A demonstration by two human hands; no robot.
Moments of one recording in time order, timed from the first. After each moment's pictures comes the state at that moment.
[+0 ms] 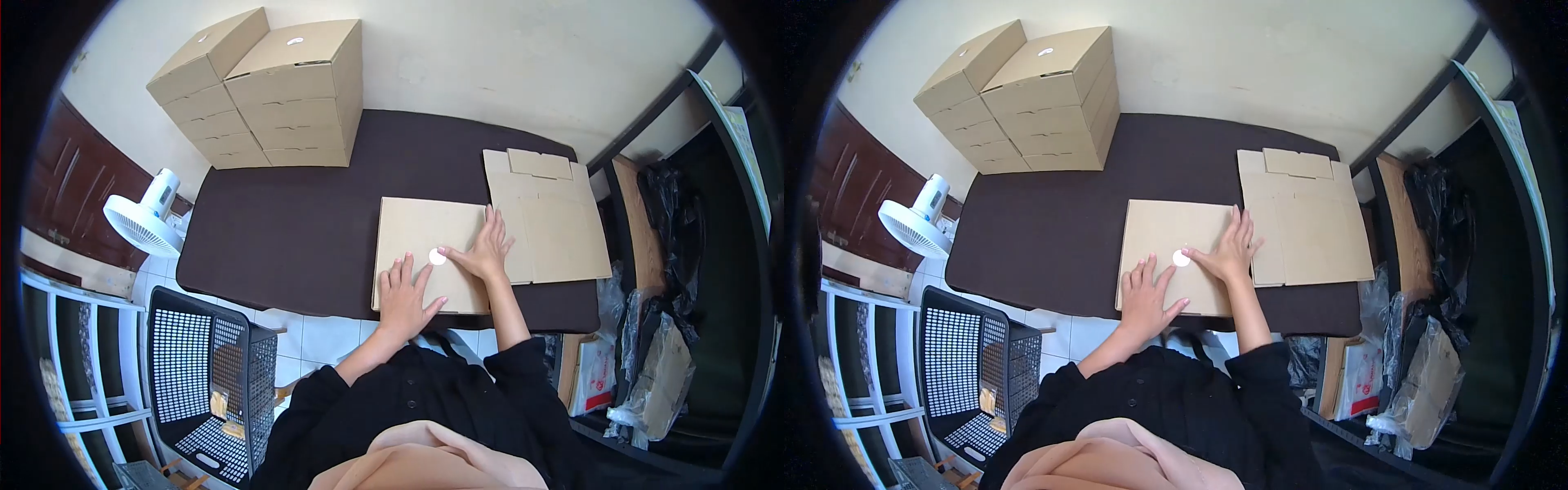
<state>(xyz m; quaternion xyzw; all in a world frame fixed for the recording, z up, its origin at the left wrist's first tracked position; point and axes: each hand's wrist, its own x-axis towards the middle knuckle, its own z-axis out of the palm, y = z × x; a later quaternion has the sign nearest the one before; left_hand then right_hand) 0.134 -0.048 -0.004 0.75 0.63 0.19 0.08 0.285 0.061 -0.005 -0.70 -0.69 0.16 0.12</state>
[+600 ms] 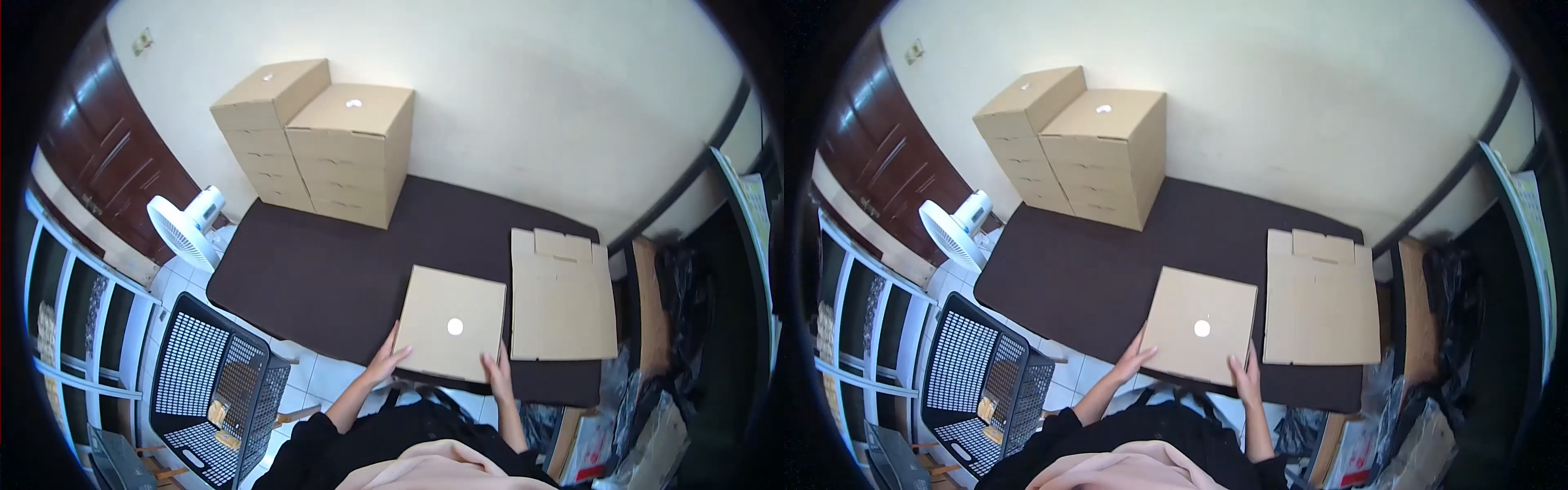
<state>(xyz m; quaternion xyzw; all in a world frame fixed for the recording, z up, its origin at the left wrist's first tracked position) 0.074 -0.053 -0.058 0.39 0.49 0.48 0.61 0.333 -0.018 -0.055 -0.50 -0.47 0.60 0.41</state>
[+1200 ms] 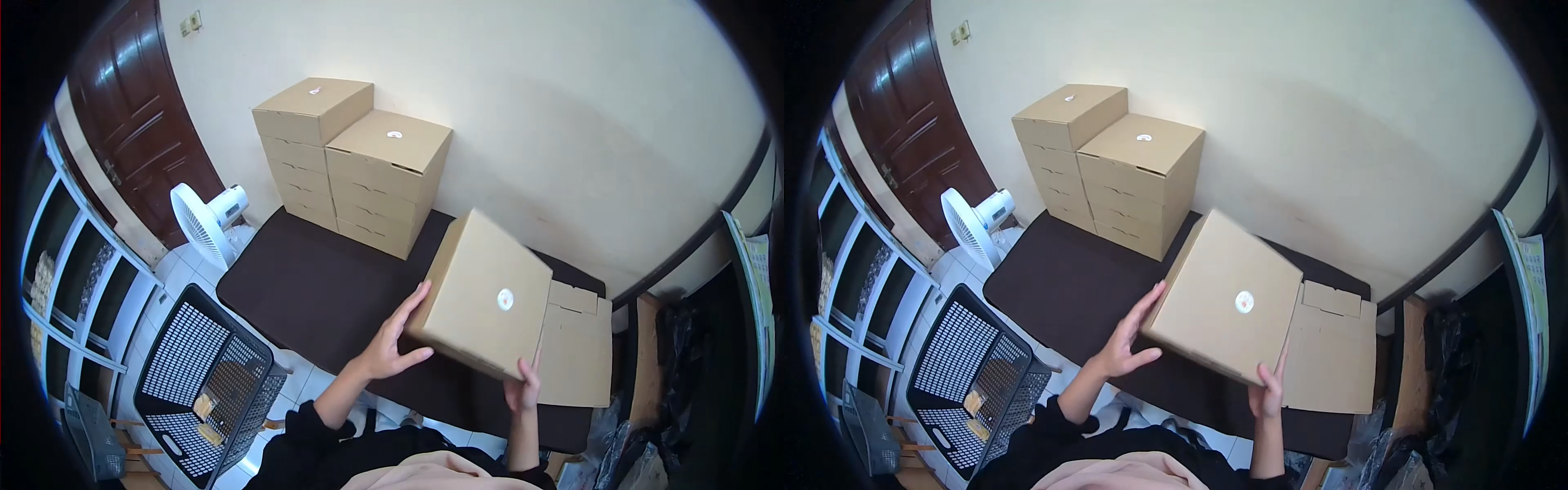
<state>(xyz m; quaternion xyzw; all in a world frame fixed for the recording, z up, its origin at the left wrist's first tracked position) 0.045 -0.001 0.108 0.66 0.37 0.56 0.34 0.307 0.031 0.065 -0.30 -0.35 0.70 0.55</state>
